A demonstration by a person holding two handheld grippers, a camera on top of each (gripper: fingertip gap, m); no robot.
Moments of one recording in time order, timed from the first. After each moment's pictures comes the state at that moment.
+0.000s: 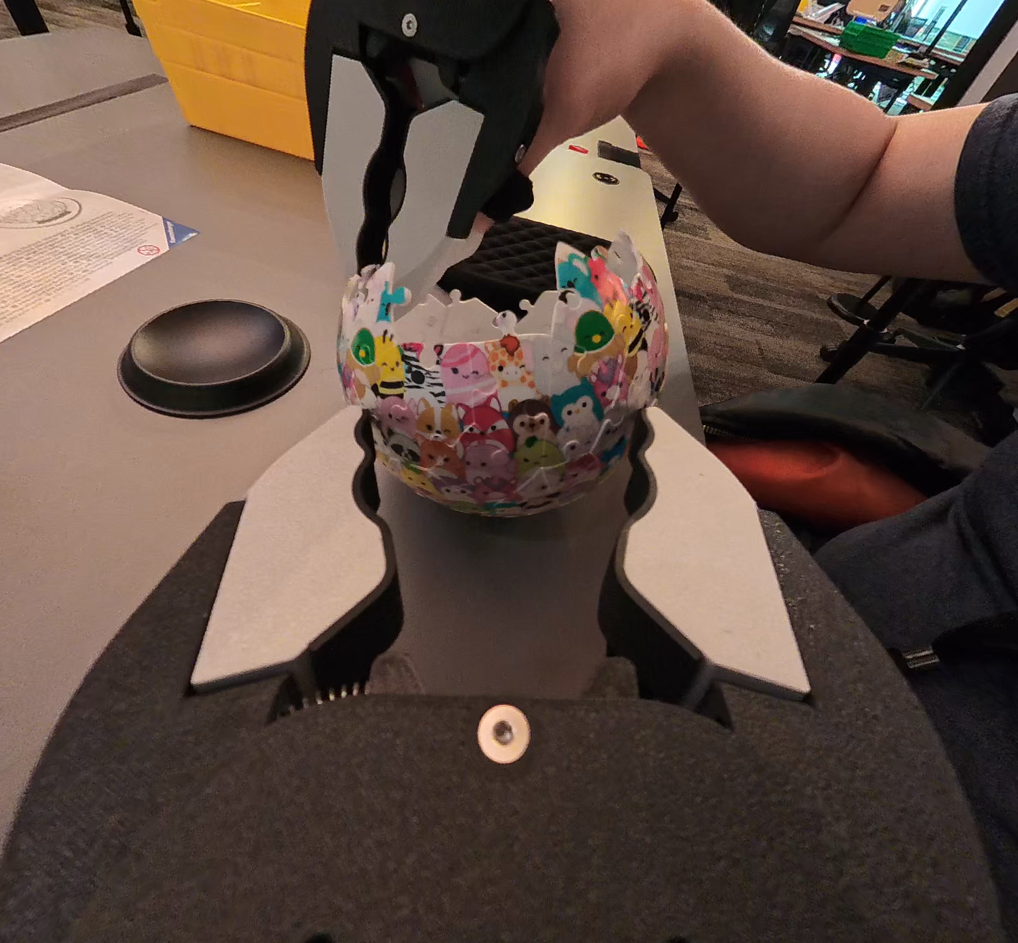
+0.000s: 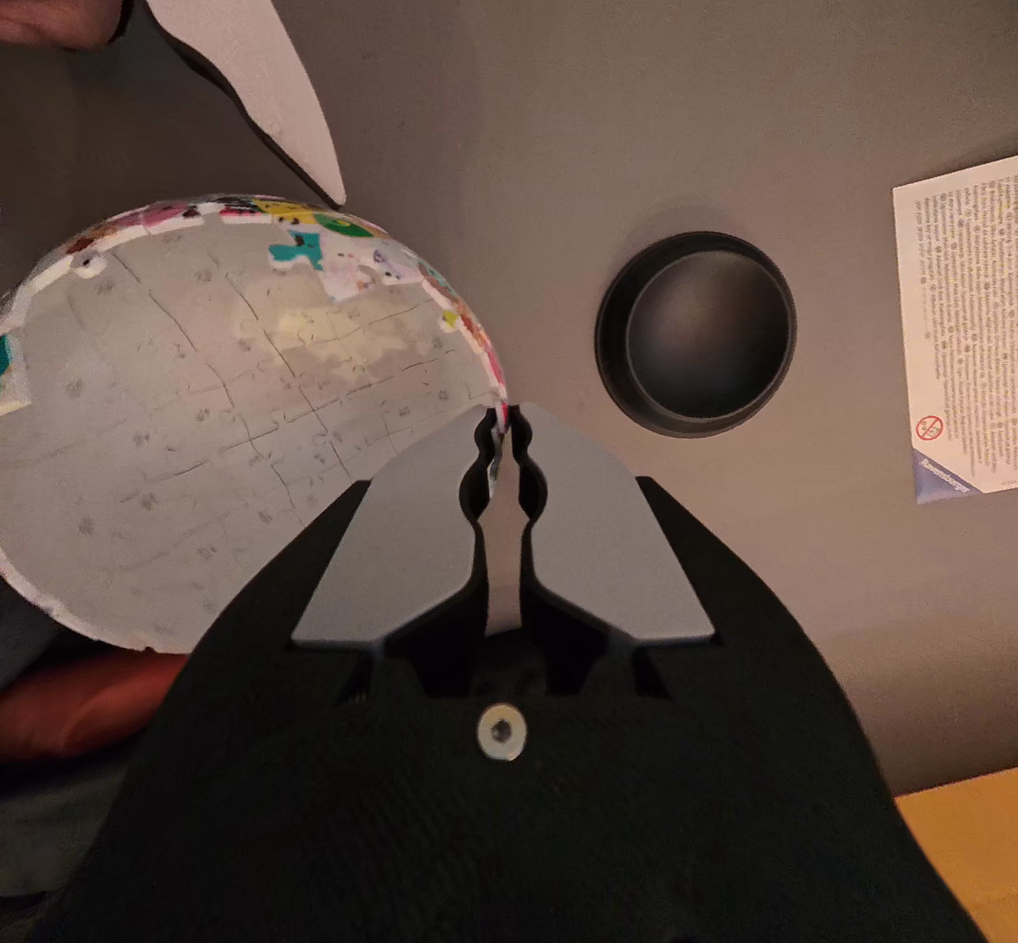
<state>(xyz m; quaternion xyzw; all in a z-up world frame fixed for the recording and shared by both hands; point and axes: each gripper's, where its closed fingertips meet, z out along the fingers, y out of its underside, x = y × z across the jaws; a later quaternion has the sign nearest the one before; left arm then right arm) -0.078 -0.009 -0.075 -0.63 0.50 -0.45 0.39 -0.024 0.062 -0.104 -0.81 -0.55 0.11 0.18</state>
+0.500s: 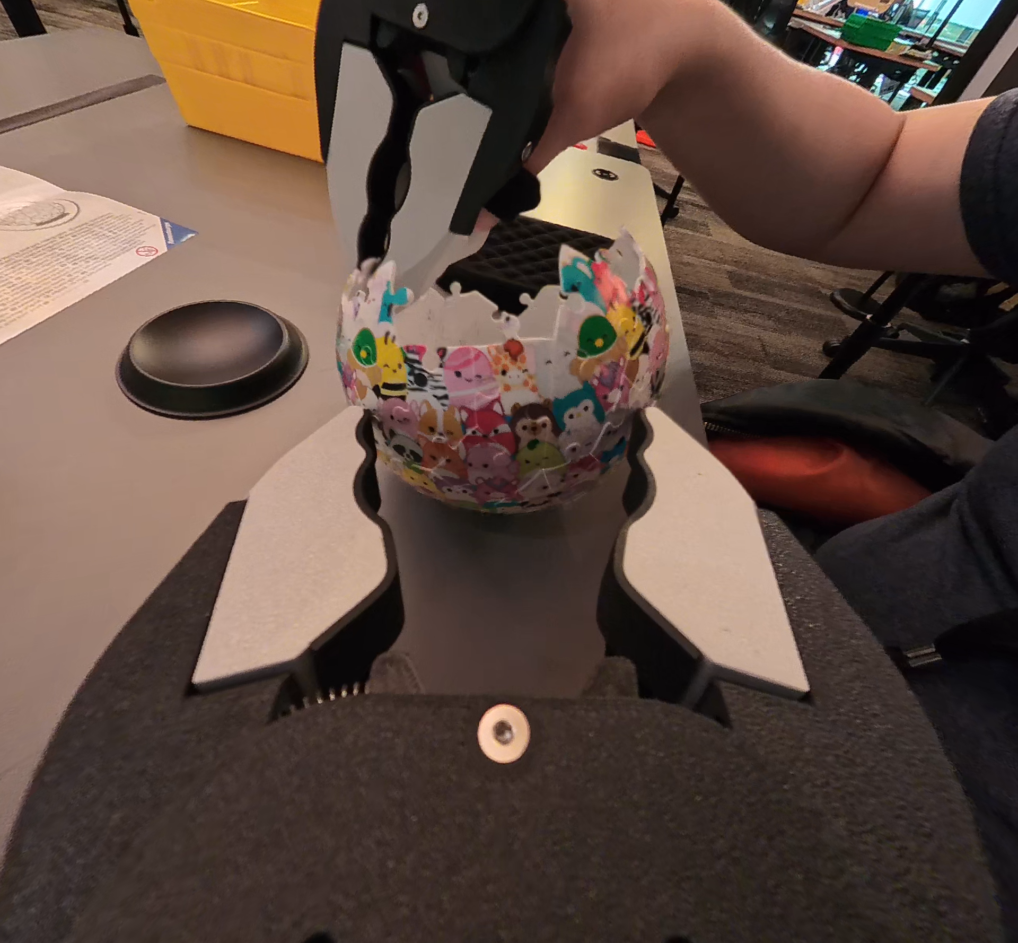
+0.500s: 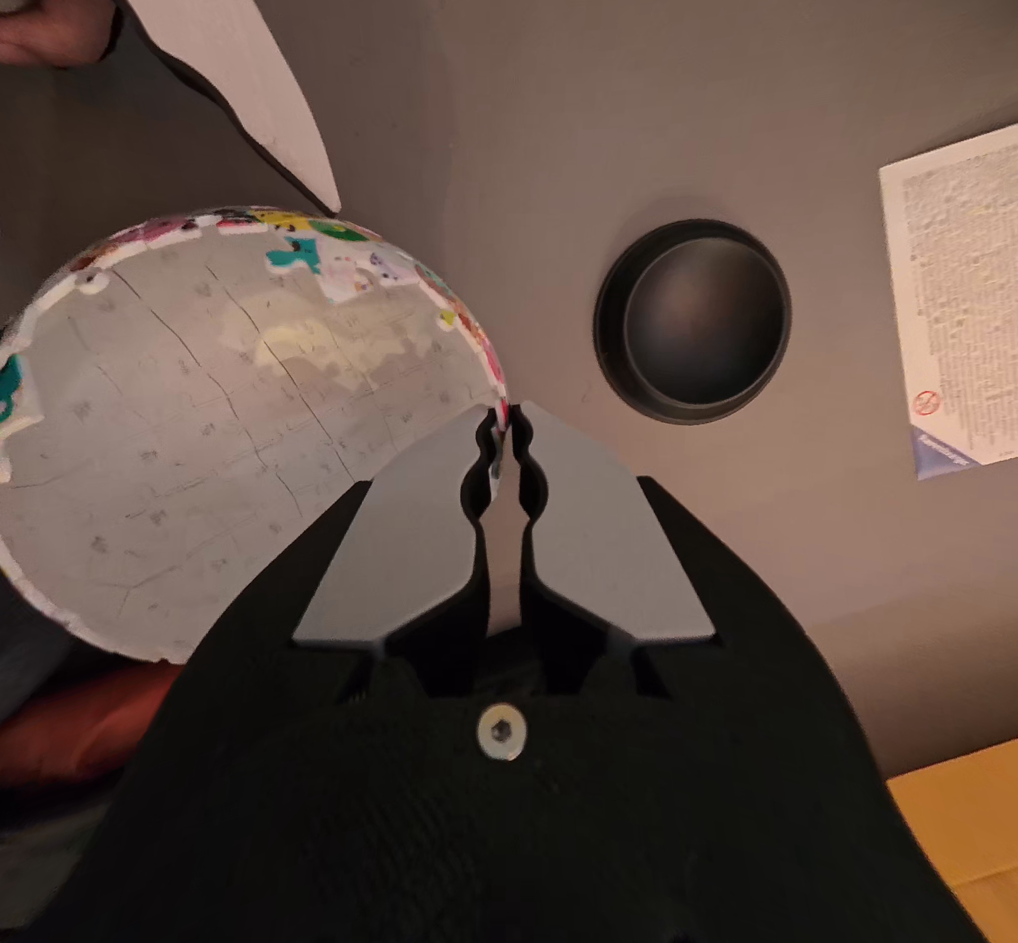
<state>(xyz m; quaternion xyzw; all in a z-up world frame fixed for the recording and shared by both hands) -0.078 -0.010 -0.075 -0.63 0.50 -0.44 0.39 -0.023 0.060 -0.102 -0.82 -0.53 0.10 0.19</state>
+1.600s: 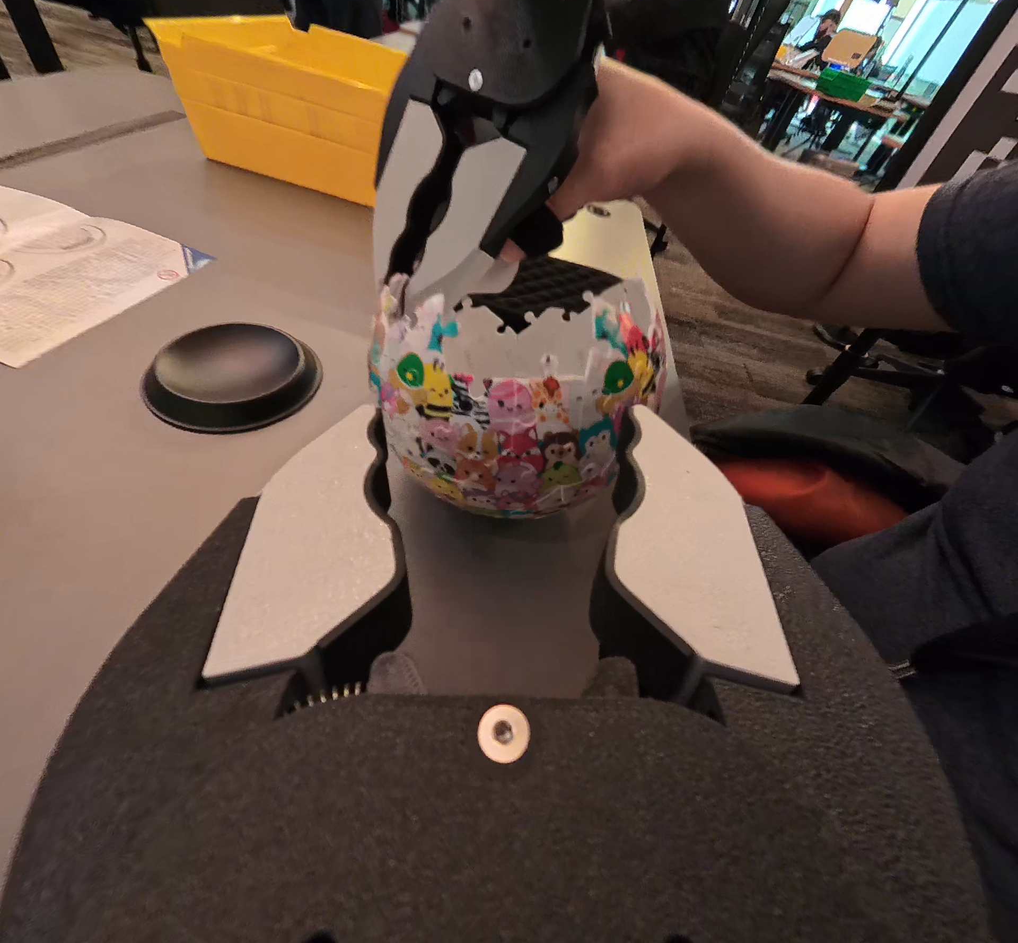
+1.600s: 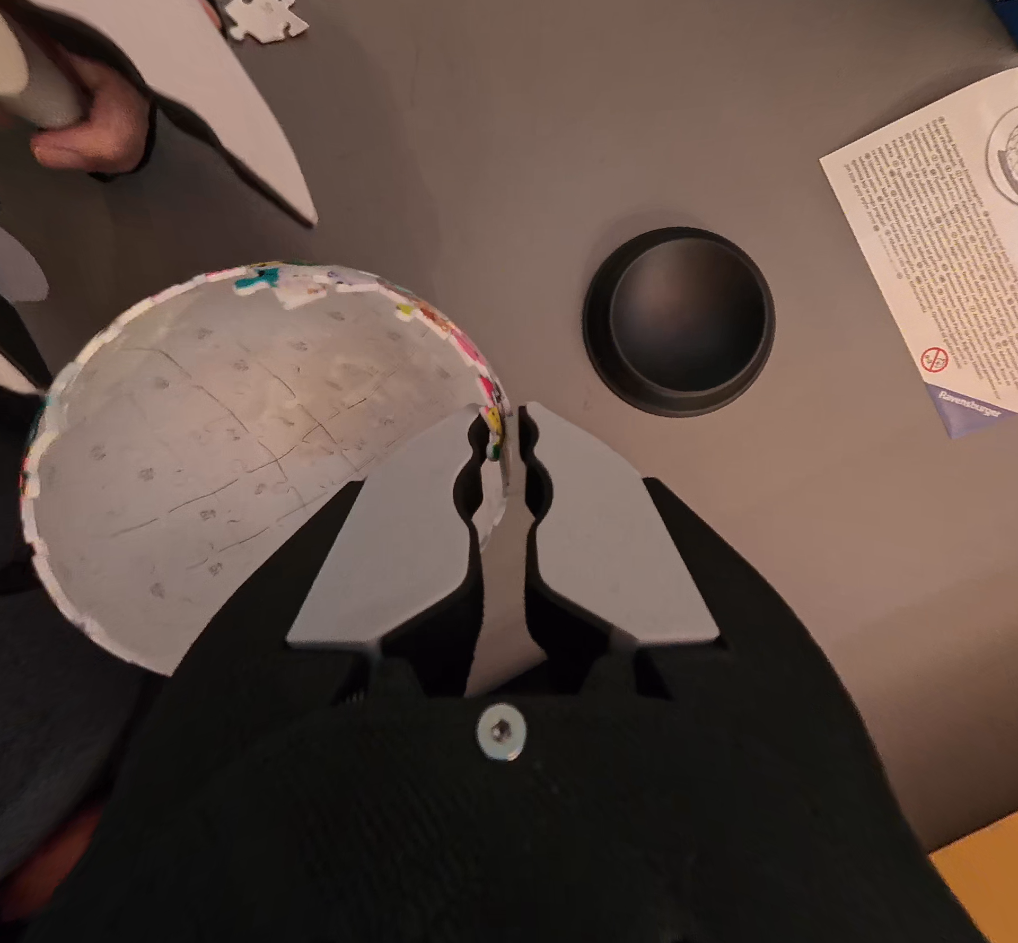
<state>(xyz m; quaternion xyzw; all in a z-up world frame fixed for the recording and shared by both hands) -0.085 -0.005 -0.062 -0.62 0.48 -0.46 0.40 -0.021 0.059 -0.094 -0.84 -0.45 0.15 0.26</state>
